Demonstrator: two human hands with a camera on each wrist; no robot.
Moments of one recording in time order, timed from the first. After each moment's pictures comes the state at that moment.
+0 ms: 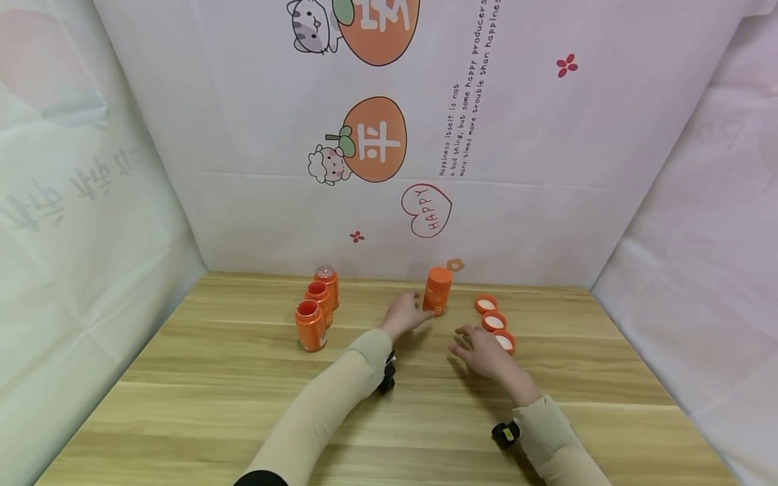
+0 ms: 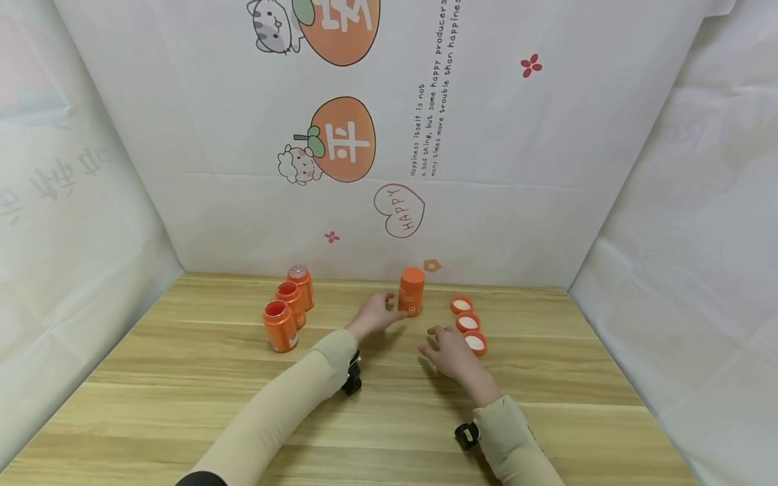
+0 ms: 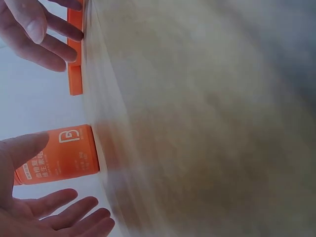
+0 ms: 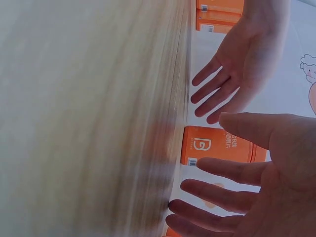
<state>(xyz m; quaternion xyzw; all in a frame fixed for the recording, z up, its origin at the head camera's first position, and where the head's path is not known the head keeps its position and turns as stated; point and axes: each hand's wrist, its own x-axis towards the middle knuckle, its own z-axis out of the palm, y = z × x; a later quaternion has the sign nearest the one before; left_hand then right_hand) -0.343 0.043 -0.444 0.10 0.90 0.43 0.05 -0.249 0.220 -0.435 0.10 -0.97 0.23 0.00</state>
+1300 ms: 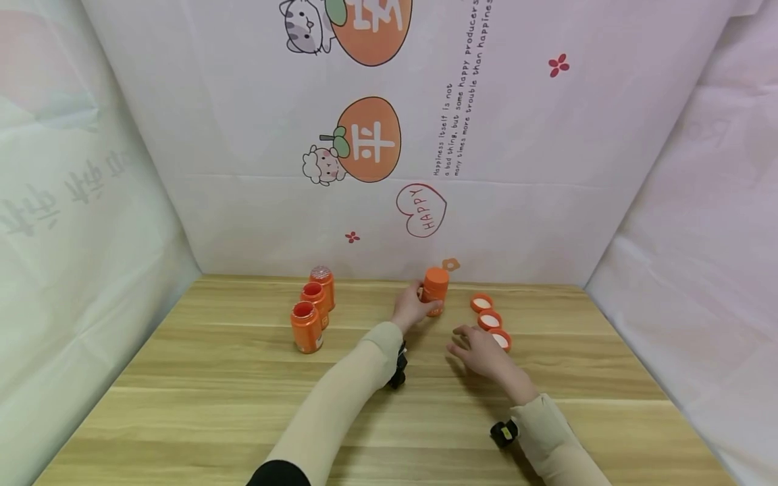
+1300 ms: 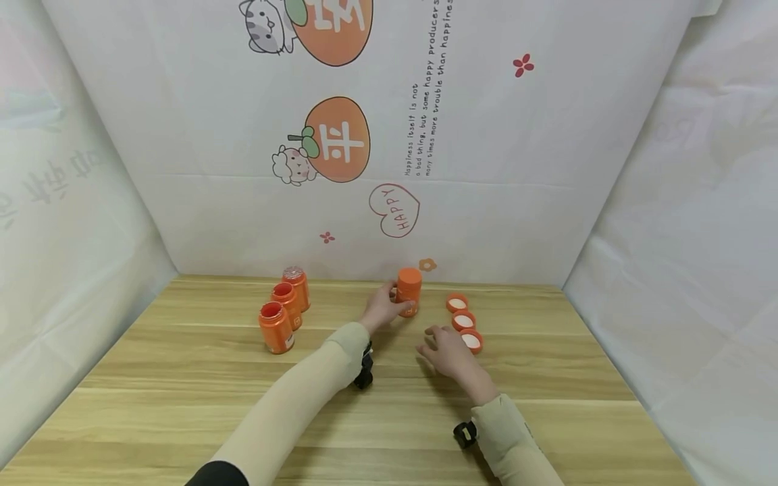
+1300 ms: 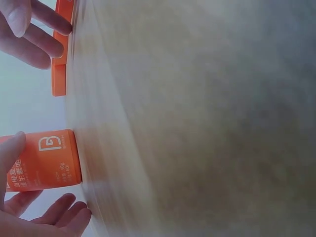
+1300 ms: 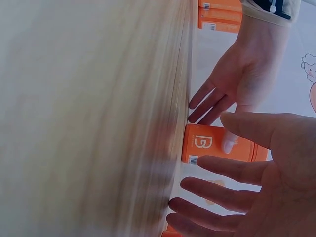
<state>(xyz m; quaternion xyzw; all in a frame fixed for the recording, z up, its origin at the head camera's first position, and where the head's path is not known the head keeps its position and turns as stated) -0.357 0.066 -0.448 0.10 0.87 0.49 0.01 -0.246 0.222 -0.433 0.10 -0.97 0.22 0.00</state>
